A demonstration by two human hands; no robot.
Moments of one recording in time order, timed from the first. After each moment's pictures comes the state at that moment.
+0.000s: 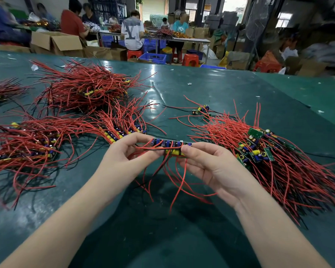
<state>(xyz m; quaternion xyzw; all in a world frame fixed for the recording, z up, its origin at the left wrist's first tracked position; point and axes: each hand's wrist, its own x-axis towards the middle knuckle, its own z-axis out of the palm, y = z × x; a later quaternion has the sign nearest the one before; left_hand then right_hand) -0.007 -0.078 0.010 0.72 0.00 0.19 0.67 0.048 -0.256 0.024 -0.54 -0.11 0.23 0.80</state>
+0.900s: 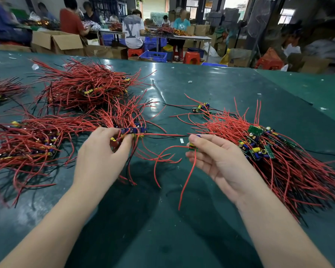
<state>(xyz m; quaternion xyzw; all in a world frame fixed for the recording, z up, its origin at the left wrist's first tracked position) -0.005 -0.053 0.007 0.89 0.20 0.32 0.27 0.052 -0.262 0.025 -0.57 -0.08 0.17 0.80</state>
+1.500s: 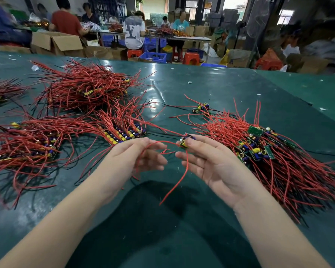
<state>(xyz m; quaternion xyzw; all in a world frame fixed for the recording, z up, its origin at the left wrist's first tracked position) -0.004 -0.081 0.012 0.64 0.03 0.07 0.76 0.050 -0.258 0.024 -0.52 -0.11 0.24 0.81</state>
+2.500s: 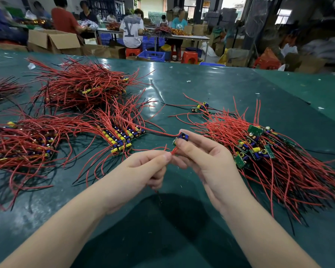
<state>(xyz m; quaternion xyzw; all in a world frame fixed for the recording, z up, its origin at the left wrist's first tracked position) -0.013 -0.094 0.011 0.69 -0.08 -0.03 0.71 0.038 -0.241 0.015 -0.56 -0.13 0.09 0.81</state>
